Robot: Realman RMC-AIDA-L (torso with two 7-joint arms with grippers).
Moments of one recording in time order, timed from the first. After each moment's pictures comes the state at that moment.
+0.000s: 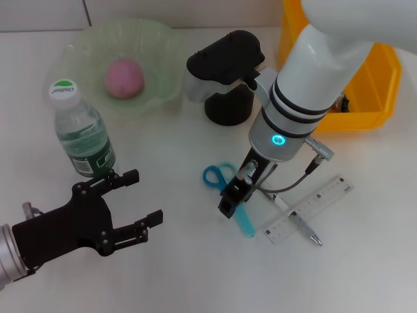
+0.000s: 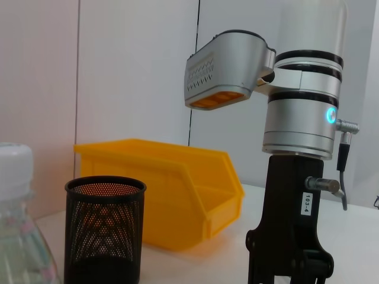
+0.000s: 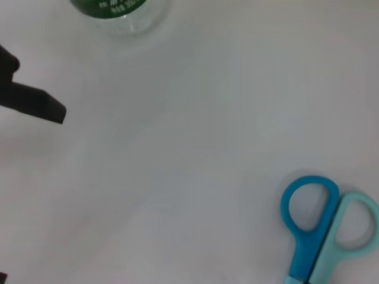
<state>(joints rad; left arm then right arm) -0.20 -2.07 1.03 0.48 1.53 1.55 -0.84 1.05 2.09 -1.85 -0.79 -2.29 -1.33 2.96</state>
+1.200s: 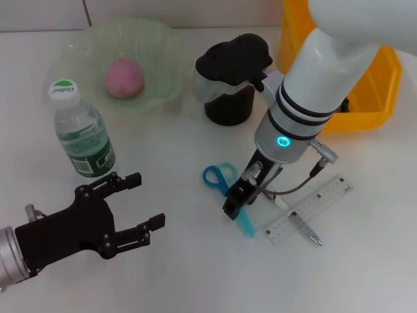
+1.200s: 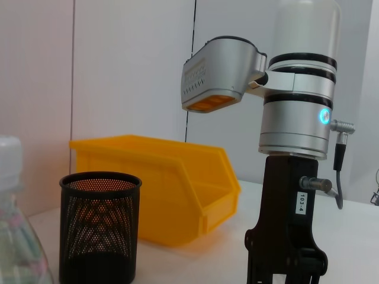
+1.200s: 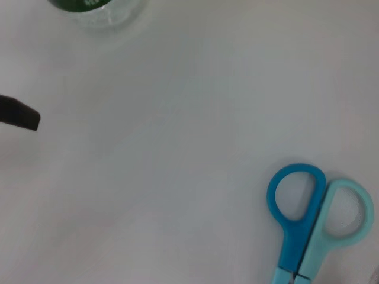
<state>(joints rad) -0.21 -2.07 1.03 0.47 1.54 1.55 -0.83 1.04 2.09 -1.84 -0.76 -2.29 -1.32 2.96</state>
